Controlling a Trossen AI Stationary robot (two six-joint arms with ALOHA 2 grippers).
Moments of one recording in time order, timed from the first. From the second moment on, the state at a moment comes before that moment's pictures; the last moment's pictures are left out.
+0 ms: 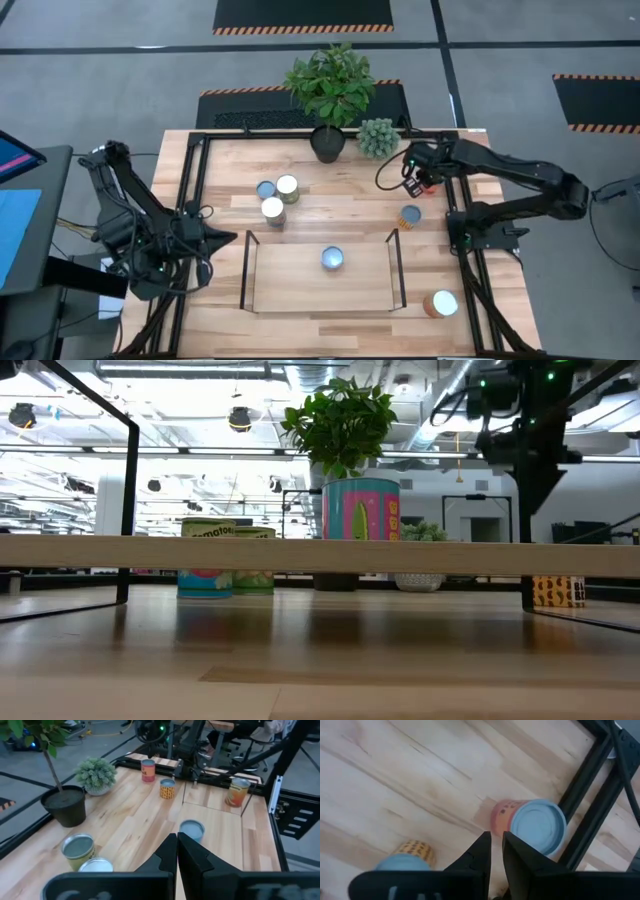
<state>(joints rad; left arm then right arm) -0.98 1.06 1.17 -1.05 -1.11 -0.99 -0.46 1.12 0.92 -1.17 0.32 0.51</state>
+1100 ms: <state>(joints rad) -0.97 1.06 1.17 -1.04 -1.10 -0.99 -0.54 1.21 0.80 -1.14 0.40 0.75</state>
